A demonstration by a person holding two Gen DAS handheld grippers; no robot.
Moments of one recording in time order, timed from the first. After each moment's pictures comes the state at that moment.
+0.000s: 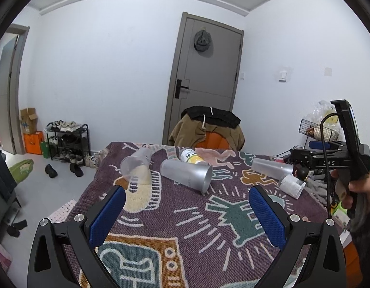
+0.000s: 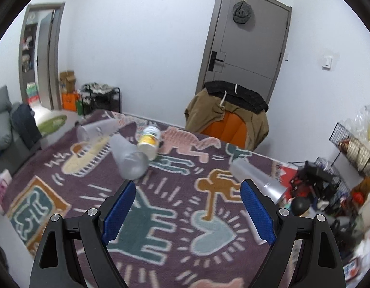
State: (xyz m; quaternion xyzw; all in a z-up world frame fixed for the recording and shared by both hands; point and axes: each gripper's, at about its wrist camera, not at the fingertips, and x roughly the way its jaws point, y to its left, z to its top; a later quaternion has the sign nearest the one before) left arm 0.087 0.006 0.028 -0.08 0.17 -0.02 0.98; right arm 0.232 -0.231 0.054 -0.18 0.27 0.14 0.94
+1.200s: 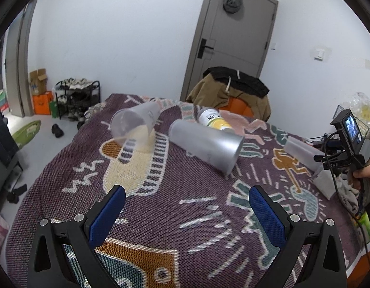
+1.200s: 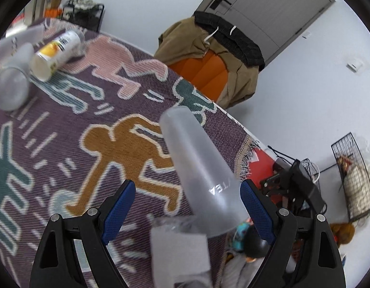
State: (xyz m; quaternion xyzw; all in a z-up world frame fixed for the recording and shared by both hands) left arm 0.209 0.009 -0.044 -0.13 0.29 0.04 0.95; right arm 0.439 -0.310 -0.048 -0.35 0.41 0.06 0.84
